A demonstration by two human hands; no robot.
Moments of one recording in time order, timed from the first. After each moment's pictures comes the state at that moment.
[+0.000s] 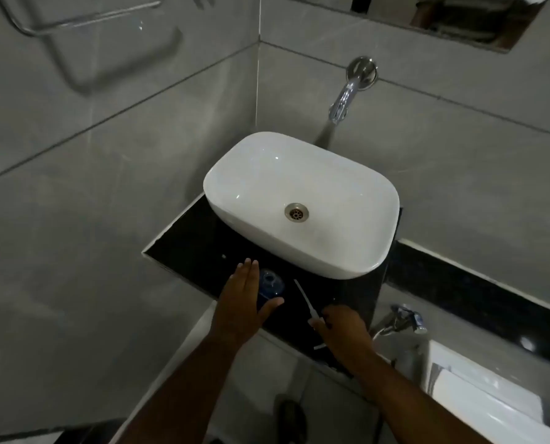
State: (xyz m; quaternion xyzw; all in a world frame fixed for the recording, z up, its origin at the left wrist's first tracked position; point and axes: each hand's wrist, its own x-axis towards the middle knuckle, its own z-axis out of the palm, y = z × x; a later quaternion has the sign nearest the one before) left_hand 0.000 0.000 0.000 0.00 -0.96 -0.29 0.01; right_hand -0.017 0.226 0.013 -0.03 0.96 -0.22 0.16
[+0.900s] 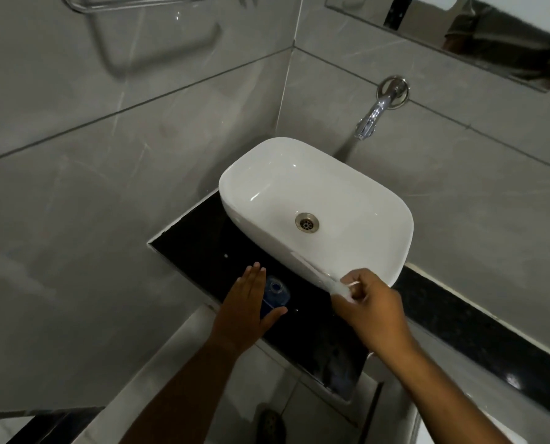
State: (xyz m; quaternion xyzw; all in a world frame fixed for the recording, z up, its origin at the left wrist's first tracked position) left_hand -0.002 0.000 -0.016 -0.01 -0.95 -0.32 0.06; right_hand -0.032 0.210 0.143 -0.04 0.92 -0.38 0.04
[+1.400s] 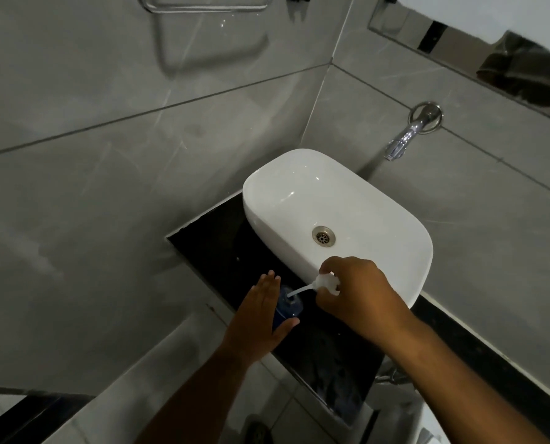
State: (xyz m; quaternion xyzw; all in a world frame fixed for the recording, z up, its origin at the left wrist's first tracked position) left_hand -0.004 0.009 -0.033 0.01 -0.93 -0.35 0.07; right_hand -0.055 0.145 0.196 -0.26 0.95 -0.15 0.08
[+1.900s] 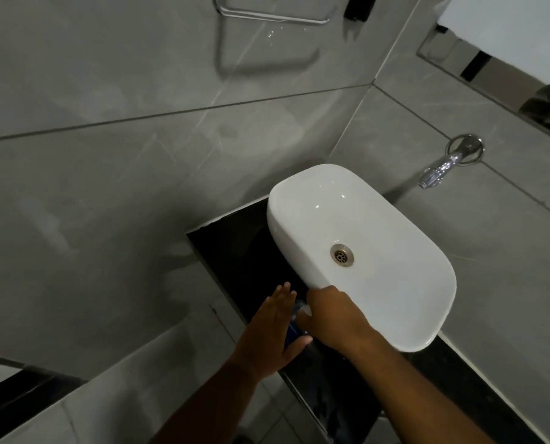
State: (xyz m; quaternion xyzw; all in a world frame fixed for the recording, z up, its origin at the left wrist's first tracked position) left_hand -0.006 0.018 -0.051 0.01 -0.92 -0.37 0.15; right_hand -0.072 0.101 0.127 -0.27 0.94 -0.02 0.18
